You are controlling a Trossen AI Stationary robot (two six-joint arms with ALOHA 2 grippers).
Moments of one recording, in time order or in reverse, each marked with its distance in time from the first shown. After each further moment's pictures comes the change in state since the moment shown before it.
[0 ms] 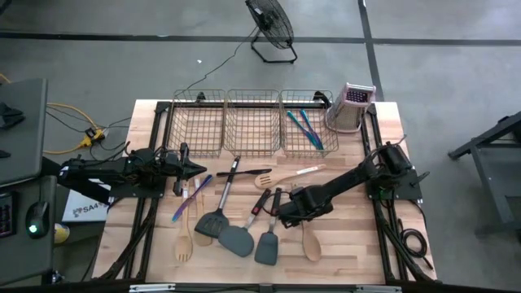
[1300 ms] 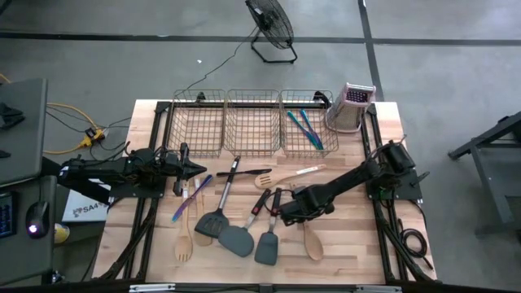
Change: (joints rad) left arm 0.000 0.000 0.000 0.000 0.000 0.000; right arm -0.002 -0.024 -0.038 0.029 0.035 0.051
